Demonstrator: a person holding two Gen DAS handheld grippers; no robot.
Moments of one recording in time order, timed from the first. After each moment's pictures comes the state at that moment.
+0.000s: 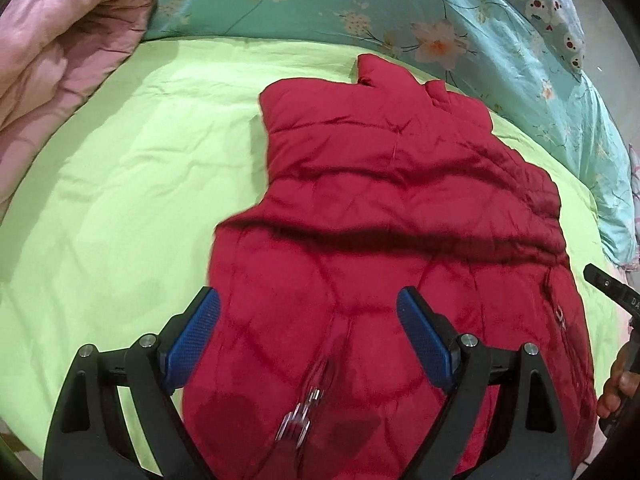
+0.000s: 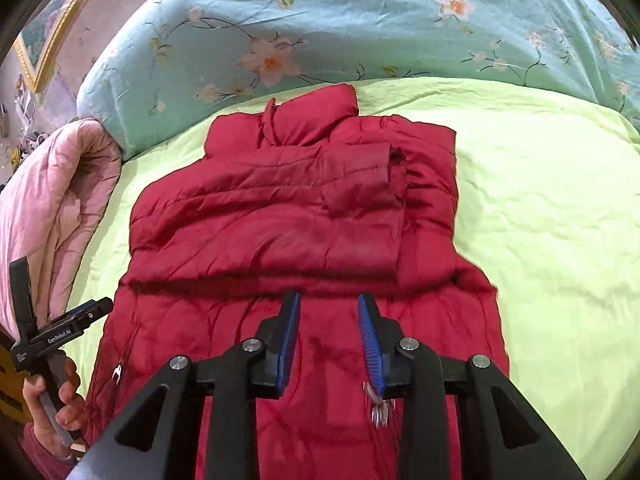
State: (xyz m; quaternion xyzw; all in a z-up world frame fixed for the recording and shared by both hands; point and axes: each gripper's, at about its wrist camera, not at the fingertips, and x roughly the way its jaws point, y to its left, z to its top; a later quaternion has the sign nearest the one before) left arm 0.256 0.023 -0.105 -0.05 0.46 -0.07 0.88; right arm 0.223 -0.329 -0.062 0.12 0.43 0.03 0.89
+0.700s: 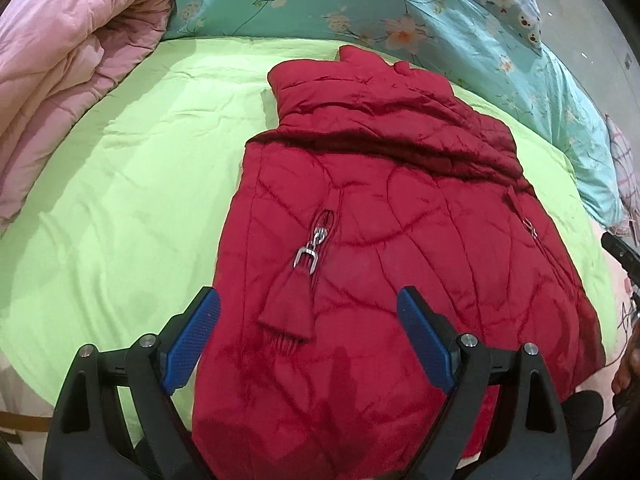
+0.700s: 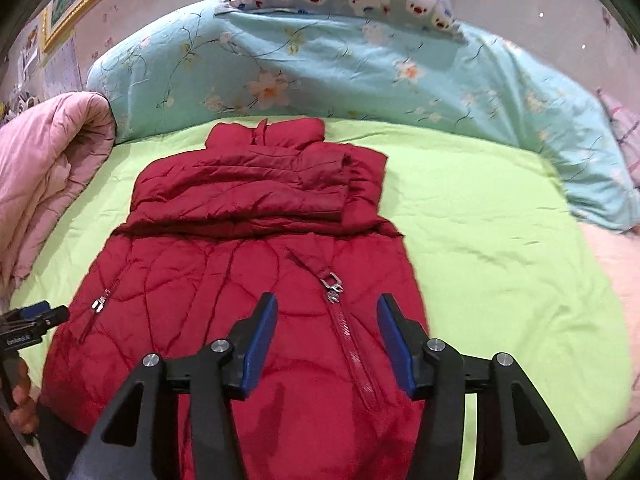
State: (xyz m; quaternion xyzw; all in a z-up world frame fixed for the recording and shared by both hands) left arm 0.132 0.042 -0.097 -0.04 0.45 -0.09 0.89; right arm 0.080 -0.292 -0.023 0.01 0.37 -0.08 0.93
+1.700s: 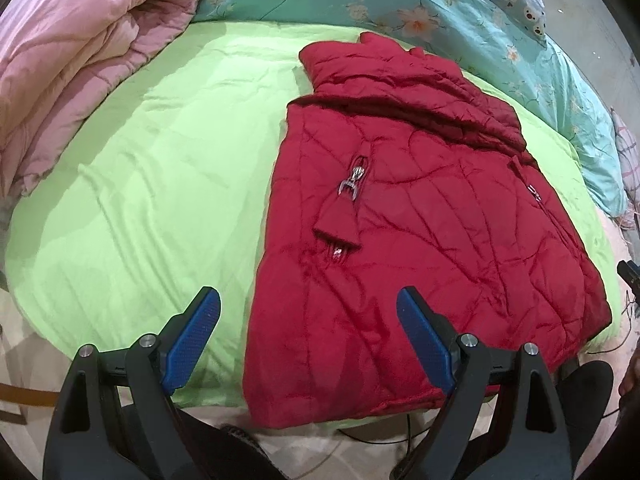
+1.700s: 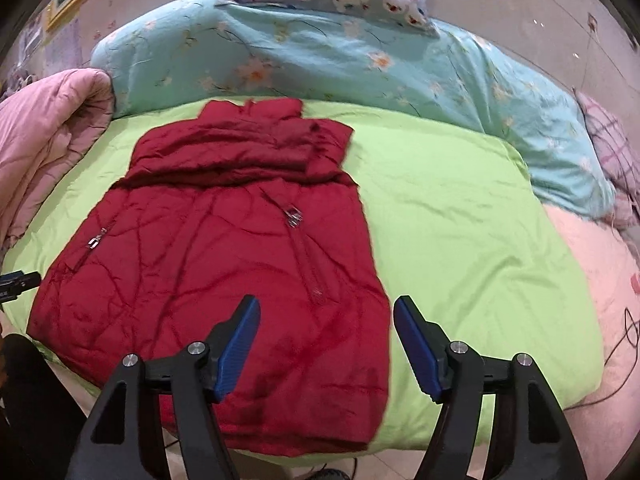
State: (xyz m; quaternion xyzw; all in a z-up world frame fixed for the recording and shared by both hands) left arm 0.078 0.080 -0.105 -0.04 0.47 -0.07 0.88; right arm -0.004 -0.312 -0.037 -0.01 0.39 -0.10 0.92
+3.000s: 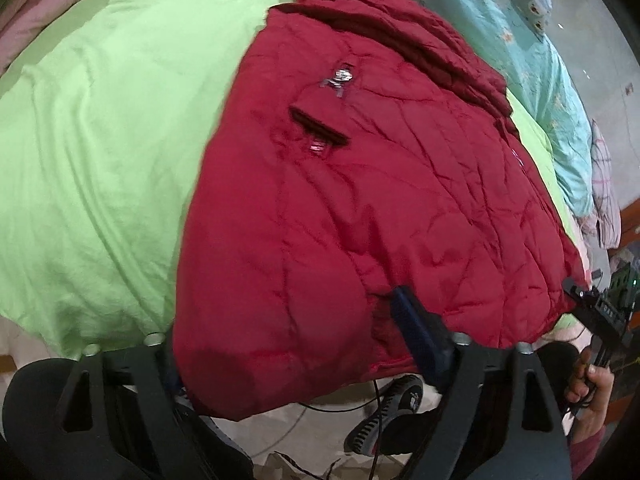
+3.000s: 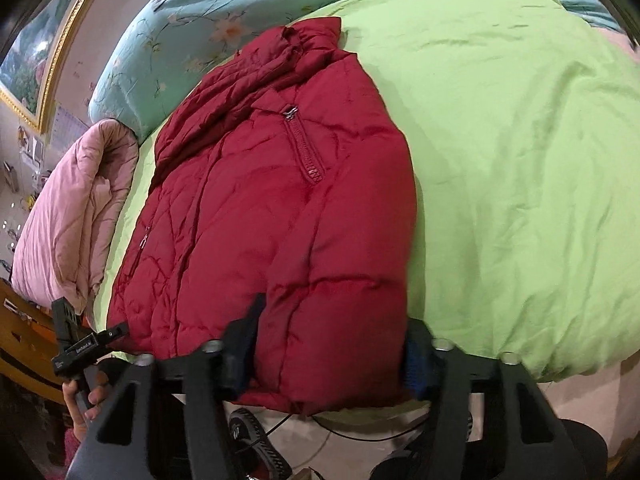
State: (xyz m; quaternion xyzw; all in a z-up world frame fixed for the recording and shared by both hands) left arm 0.068 0.078 -0.168 -0.11 0.54 -0.14 0.82; right arm -0.016 -0.369 -0.128 0.25 0.46 0.03 0.85
